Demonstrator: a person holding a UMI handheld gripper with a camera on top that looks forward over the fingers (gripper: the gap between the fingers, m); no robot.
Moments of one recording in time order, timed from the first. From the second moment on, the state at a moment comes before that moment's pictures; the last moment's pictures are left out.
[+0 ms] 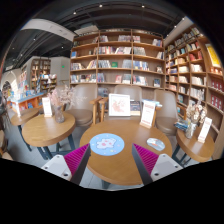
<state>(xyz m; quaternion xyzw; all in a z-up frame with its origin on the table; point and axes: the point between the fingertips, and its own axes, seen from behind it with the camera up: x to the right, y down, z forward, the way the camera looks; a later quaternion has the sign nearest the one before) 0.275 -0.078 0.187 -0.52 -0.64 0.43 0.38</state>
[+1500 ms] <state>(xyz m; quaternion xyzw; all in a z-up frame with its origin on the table) 0.059 0.189 0.008 -0.63 -0.62 0.29 0.38</state>
